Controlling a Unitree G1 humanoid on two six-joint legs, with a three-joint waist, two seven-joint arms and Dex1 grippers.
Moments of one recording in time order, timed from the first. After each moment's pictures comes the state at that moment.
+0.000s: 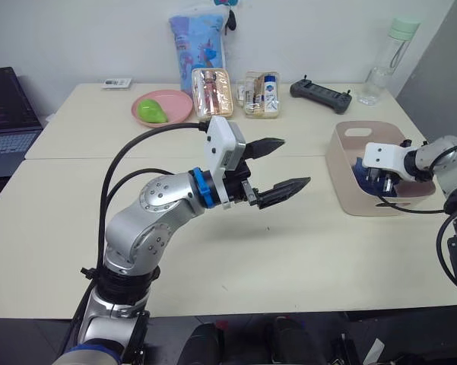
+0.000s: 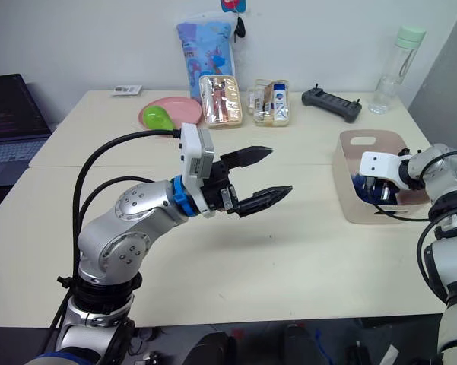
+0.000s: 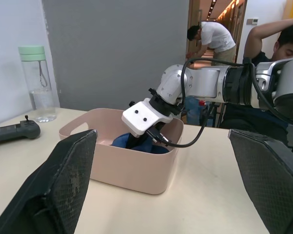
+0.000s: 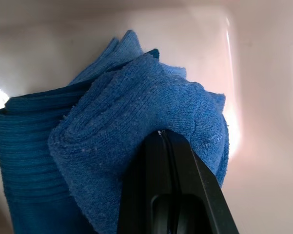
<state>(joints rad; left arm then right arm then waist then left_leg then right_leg) -0.59 0.36 -0.11 -0.47 -0.64 0.67 -0.64 -1.12 -0.83 0.37 1.15 -0.45 -0.27 0.99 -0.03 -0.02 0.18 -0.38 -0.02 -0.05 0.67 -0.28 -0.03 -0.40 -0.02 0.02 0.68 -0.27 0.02</state>
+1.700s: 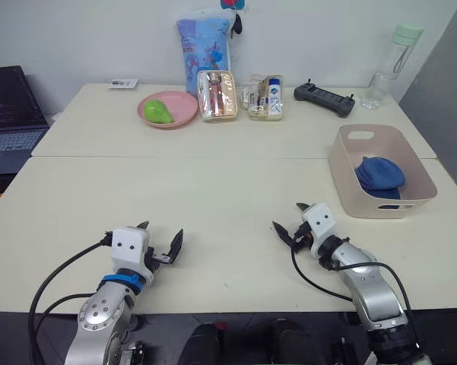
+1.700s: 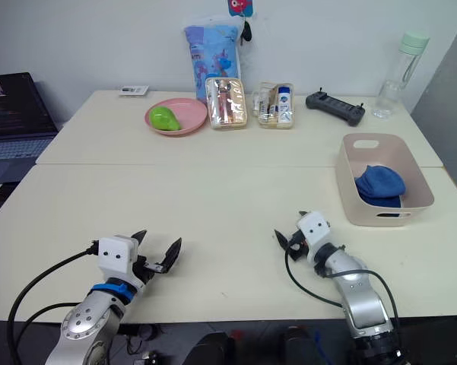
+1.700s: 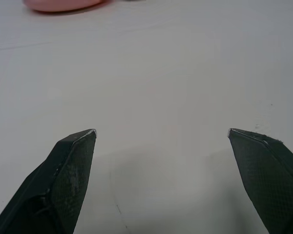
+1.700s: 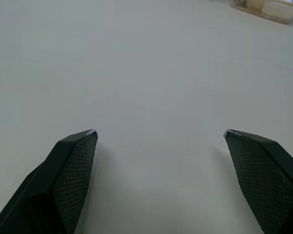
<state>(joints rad) 0.25 0.30 0.15 -0.41 -0.20 0.25 -0.31 -0.10 -0.26 0.10 -0.17 -0.01 0.25 0.46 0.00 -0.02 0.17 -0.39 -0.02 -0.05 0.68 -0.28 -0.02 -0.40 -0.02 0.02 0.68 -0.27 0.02</state>
